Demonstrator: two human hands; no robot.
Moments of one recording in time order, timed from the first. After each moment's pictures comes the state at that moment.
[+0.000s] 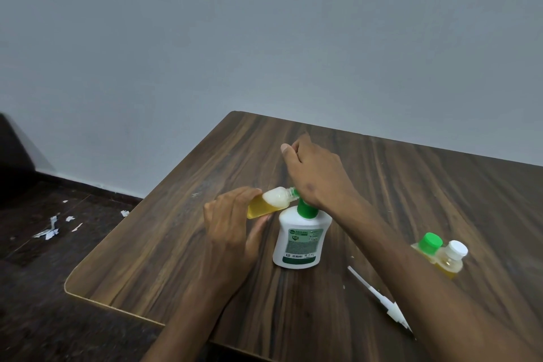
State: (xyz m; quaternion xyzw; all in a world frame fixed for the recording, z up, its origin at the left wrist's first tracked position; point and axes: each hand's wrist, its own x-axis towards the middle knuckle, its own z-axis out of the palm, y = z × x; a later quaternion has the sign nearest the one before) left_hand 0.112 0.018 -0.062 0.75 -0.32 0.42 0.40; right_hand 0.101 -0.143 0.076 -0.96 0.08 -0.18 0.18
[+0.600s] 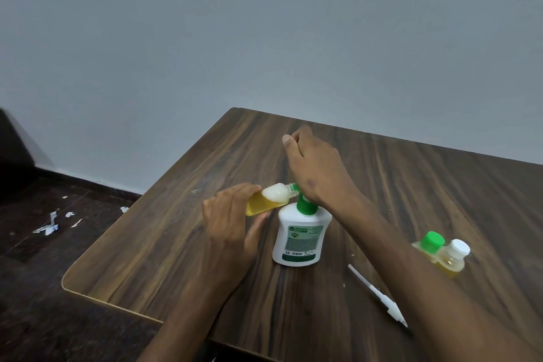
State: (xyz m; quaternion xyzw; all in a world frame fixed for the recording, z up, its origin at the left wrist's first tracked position) left_hand 0.112 0.018 -0.060 0.75 -0.32 0.42 0.40; right_hand 0.101 -0.142 0.079 -0.96 0.07 -0.20 0.20
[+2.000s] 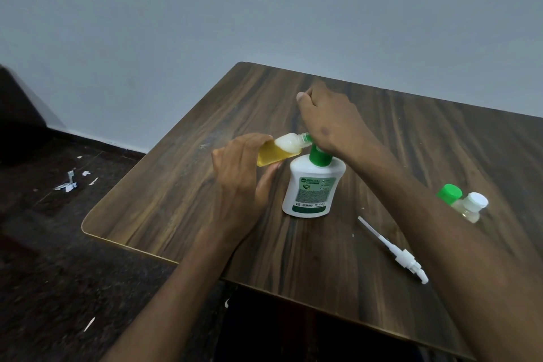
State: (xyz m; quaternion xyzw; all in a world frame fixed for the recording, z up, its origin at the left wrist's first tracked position) left_hand 0.111 0.019 -0.061 0.75 -0.32 0.41 0.41; right_hand 0.101 -0.141 0.079 -0.97 0.09 -0.16 0.19
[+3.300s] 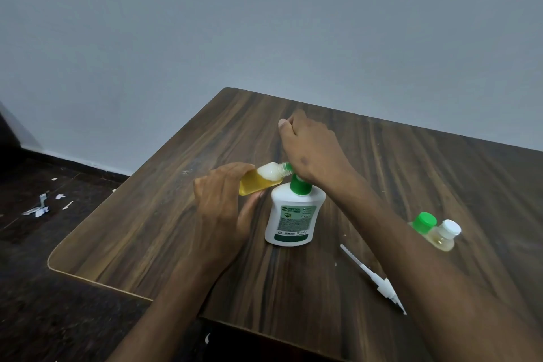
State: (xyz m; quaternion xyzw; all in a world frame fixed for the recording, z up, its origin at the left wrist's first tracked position) left_hand 0.115 0.016 -0.064 0.75 -0.32 0.40 0.41; right_hand 0.103 -0.145 0.078 -0.97 0.08 -0.18 0.17
